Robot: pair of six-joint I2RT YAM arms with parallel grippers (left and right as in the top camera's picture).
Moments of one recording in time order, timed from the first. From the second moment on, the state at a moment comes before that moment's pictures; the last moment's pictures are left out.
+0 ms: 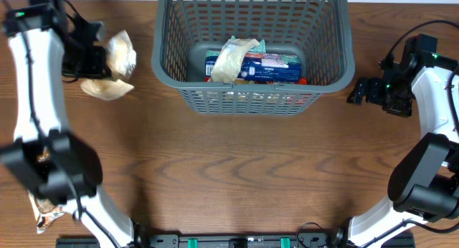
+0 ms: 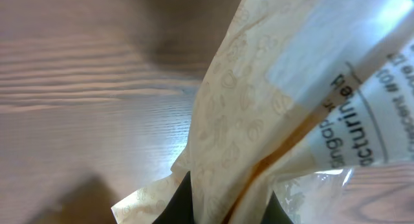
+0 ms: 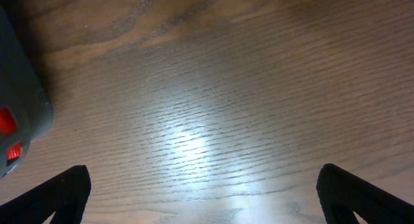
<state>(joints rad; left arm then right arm) 0.25 1.95 1.98 -1.39 0.18 0.35 -0.32 1.85 1.48 -1.09 -0.10 -0.03</state>
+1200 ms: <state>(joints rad) -0.49 2.02 1.98 -0.75 0.20 0.90 -0.32 1.85 1.48 -1.09 -0.10 -0.03</state>
